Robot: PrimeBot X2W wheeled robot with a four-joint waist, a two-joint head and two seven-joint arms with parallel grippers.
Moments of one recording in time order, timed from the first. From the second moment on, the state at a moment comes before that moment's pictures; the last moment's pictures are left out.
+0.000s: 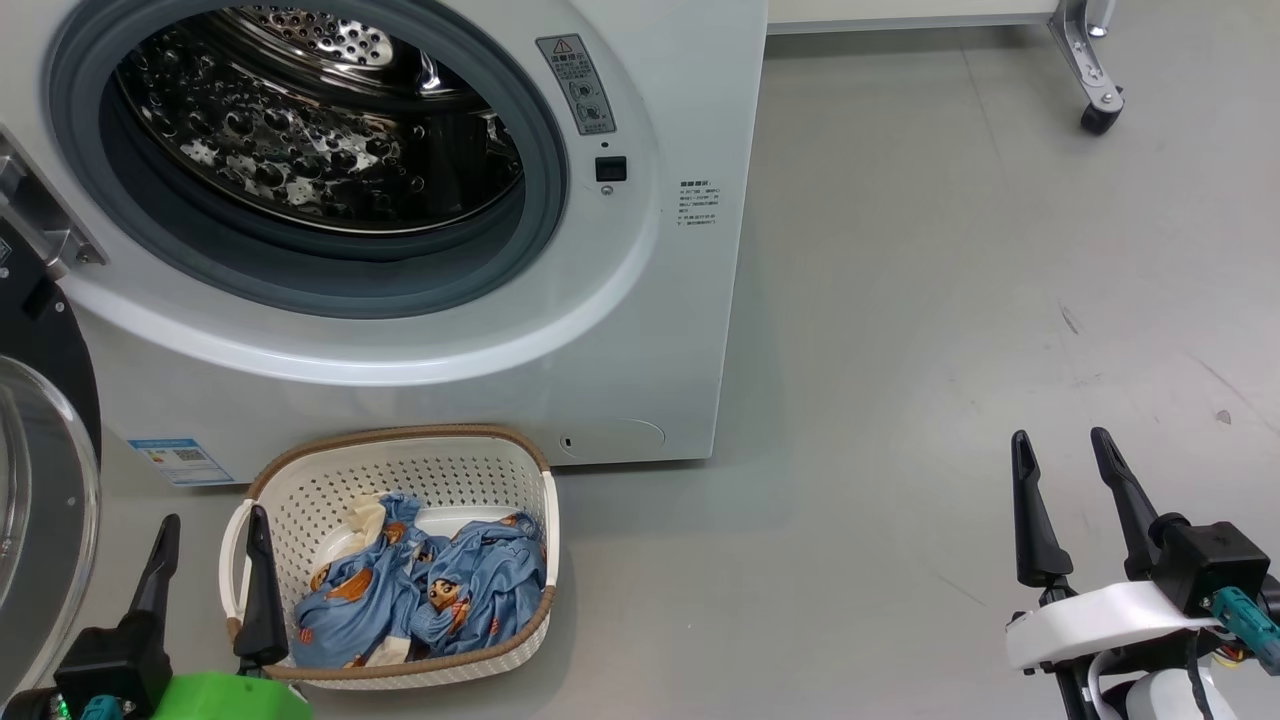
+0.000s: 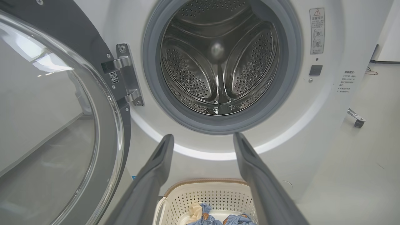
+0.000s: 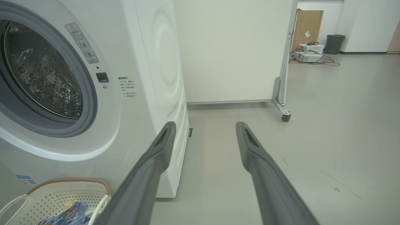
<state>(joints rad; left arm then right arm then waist) 0.10 0.05 0.09 0.09 -0.21 -0.12 -0.26 0.03 -0.11 0.10 0.11 0.24 0.06 -0.25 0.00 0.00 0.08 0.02</state>
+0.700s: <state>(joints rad) 0.10 0.05 0.08 0.09 -0.21 -0.12 -0.26 0.03 -0.10 0.10 0.12 0.23 0.07 -0.25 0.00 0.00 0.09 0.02</state>
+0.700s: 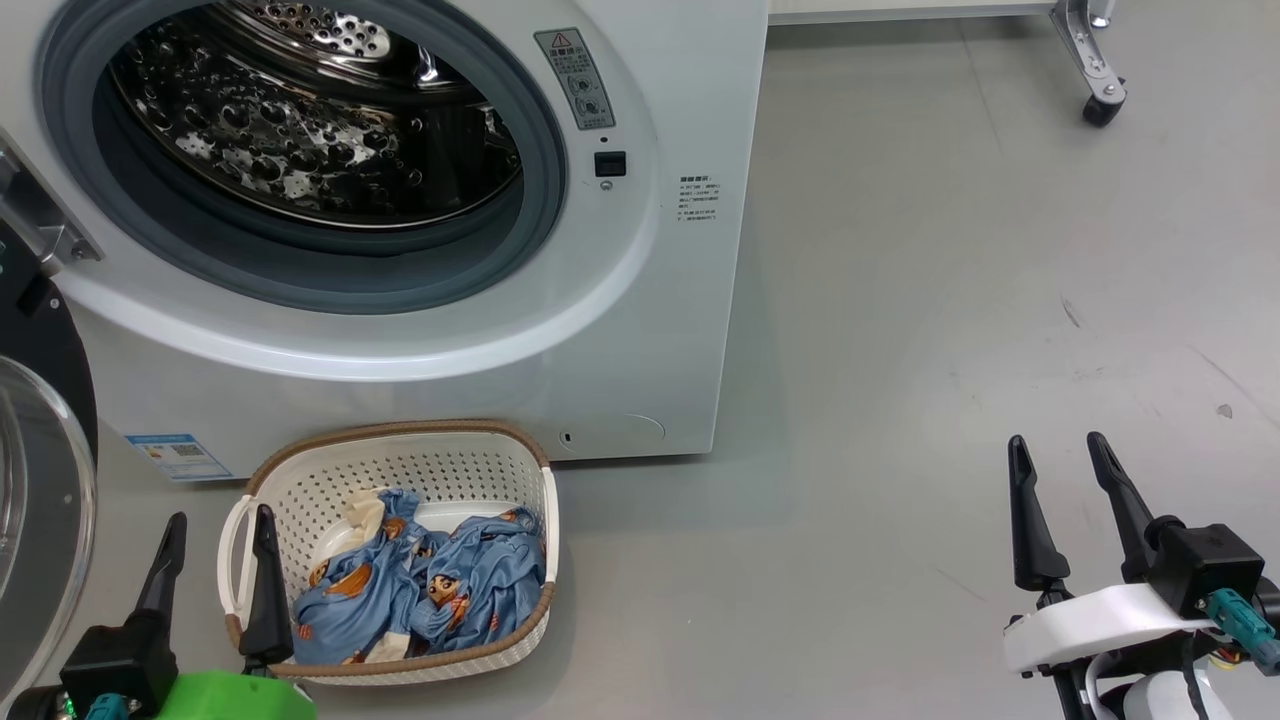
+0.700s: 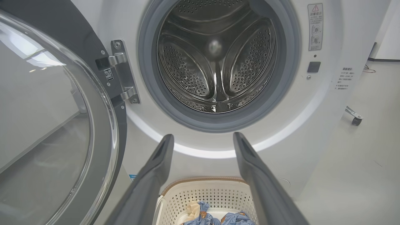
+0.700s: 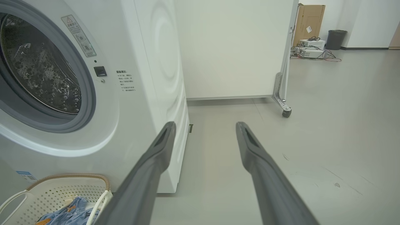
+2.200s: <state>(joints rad) -0.19 0.05 0.03 0.15 -0.22 -0.12 -0.26 -0.10 -0.09 0.11 0.04 0.22 0.08 -0.25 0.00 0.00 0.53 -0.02</state>
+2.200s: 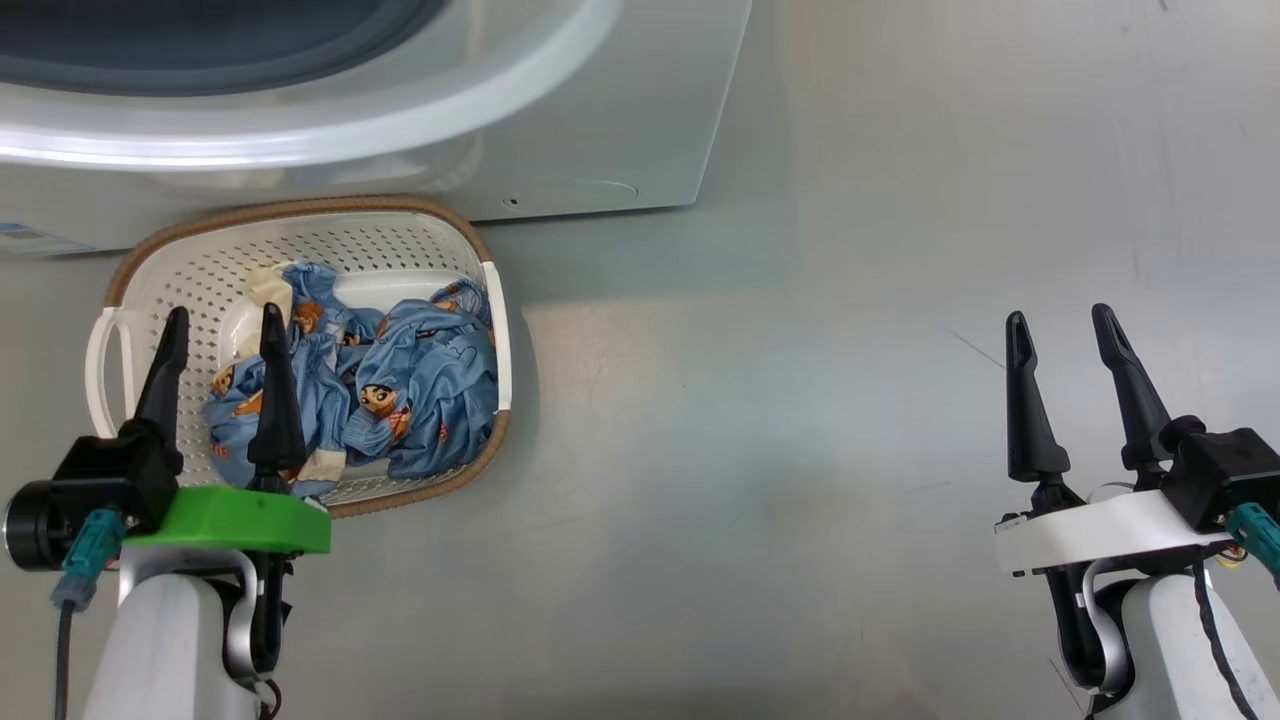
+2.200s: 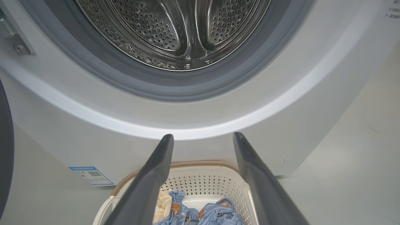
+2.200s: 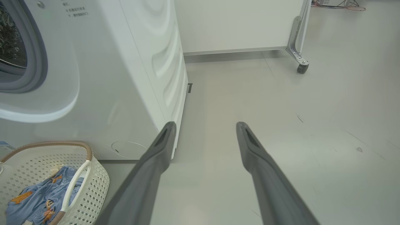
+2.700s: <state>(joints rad) -0.39 0.10 0.04 0.26 -0.21 -0.12 -0.25 -0.18 -0.09 0.11 0.02 0.22 0.08 -0.25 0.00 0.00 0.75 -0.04</state>
